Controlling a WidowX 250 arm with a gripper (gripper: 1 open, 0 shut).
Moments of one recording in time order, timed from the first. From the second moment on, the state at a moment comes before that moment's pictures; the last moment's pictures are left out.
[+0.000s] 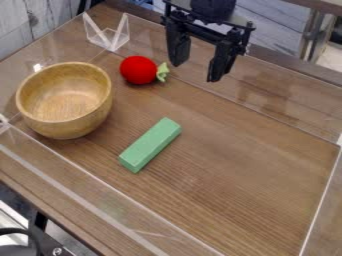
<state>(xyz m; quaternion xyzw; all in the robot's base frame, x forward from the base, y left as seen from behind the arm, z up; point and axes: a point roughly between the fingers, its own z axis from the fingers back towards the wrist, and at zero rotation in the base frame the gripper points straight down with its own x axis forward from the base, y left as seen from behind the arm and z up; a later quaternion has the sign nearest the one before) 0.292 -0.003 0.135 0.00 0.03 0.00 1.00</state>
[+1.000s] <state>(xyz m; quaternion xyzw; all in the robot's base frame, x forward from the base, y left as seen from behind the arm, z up) 0.226 0.038 0.073 0.02 0.04 -0.02 1.00</state>
